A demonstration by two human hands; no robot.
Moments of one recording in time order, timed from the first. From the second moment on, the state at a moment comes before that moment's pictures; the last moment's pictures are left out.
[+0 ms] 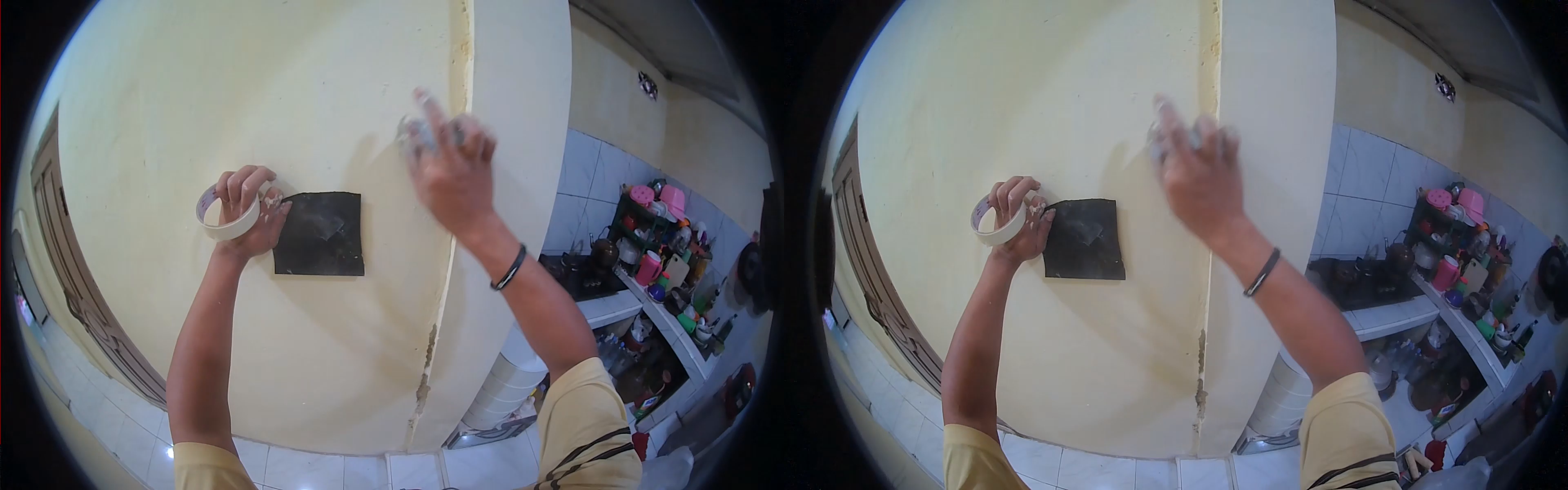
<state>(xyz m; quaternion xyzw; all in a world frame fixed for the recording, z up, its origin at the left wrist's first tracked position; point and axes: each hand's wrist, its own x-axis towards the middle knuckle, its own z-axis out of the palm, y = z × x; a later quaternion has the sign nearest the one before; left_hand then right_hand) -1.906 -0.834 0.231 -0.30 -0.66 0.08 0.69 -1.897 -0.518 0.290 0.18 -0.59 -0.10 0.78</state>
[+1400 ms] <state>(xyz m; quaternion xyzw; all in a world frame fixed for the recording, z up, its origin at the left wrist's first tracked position) -1.906 -0.835 0.232 -0.29 -0.66 0.09 0.69 -1.894 -0.511 0.320 0.25 -0.60 -0.08 0.75</state>
